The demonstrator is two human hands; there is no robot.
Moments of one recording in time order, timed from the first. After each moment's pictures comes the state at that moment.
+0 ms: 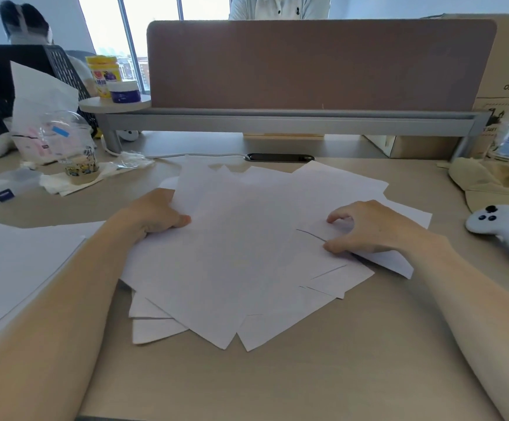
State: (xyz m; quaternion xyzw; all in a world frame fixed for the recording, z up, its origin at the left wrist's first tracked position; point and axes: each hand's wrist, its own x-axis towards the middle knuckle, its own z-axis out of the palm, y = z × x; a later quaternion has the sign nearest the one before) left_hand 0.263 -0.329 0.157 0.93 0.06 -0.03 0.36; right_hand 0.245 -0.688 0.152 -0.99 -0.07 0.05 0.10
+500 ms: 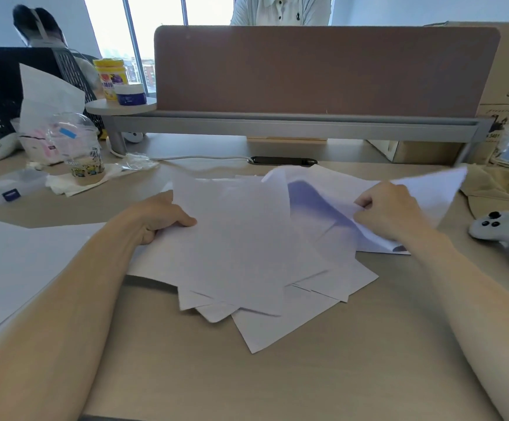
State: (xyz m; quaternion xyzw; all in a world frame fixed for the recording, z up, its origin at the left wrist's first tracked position) left_hand 0.263 -0.323 0.156 0.81 0.12 -0.11 0.56; right_hand 0.261 -0.698 0.153 -0.97 0.02 -0.14 0.18
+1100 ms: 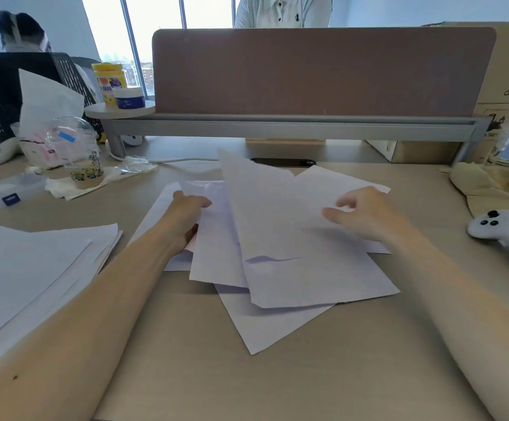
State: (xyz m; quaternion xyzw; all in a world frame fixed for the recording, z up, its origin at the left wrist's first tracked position) left_hand 0.262 -0.371 0.145 0.70 0.15 -0.01 0.69; right_hand 0.238 -0.662 0.168 -0.96 0.03 -0.07 0.28
